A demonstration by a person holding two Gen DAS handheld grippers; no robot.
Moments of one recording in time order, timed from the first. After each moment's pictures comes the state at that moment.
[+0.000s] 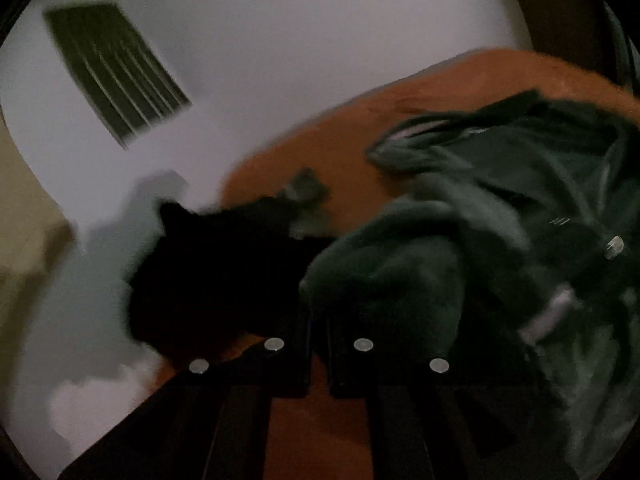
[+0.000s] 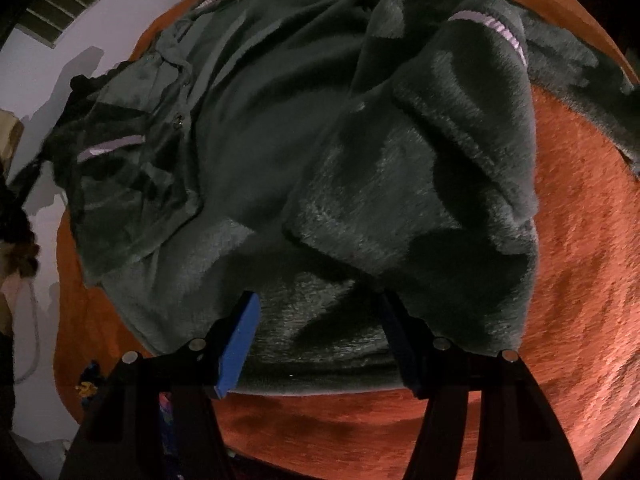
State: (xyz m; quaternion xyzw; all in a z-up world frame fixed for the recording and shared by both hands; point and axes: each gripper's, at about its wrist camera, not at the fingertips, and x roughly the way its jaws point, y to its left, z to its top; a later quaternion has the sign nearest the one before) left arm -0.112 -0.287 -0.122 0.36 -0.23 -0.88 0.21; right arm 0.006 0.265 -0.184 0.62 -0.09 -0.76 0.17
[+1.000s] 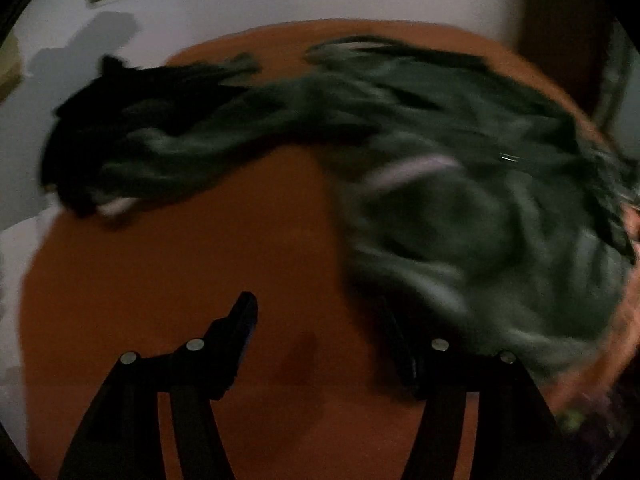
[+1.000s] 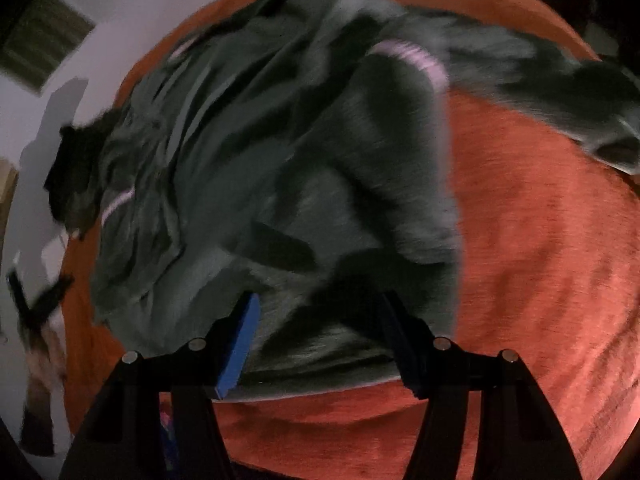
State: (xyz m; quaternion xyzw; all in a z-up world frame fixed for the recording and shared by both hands) left arm 0.012 -0.278 -0.196 0.48 0.01 -0.88 0.08; right arm 0.002 0.329 -0.168 0.58 -0.16 -0.79 0.11
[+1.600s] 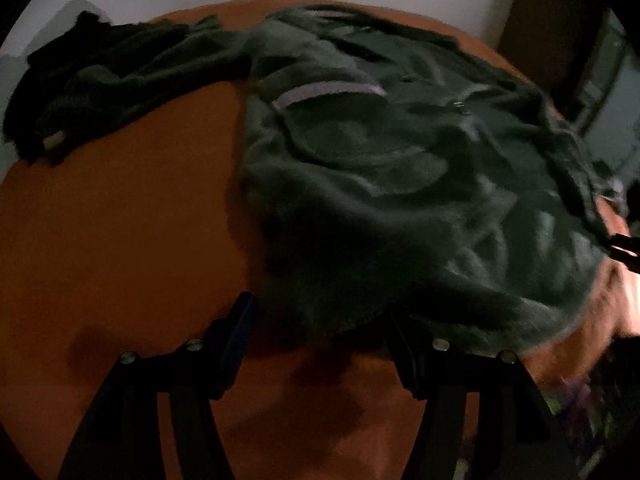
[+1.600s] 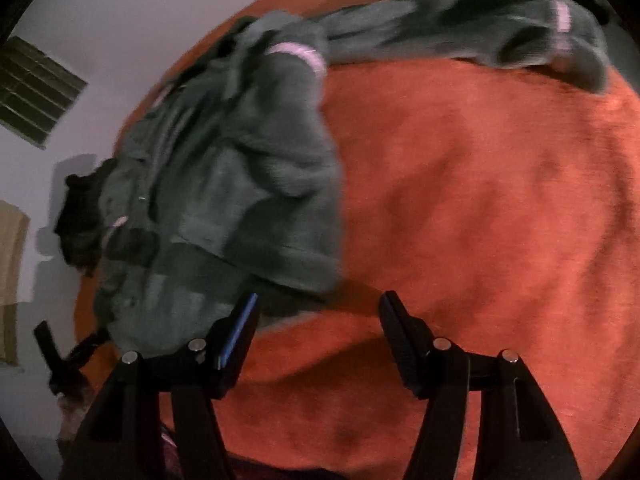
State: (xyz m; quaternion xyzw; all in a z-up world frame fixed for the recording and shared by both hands) left arm 0.031 -0.235 -0.253 0.50 0.07 -0.86 0.07; right arm 0.052 0.392 -0.204 0.53 -0.23 -0.81 0.11
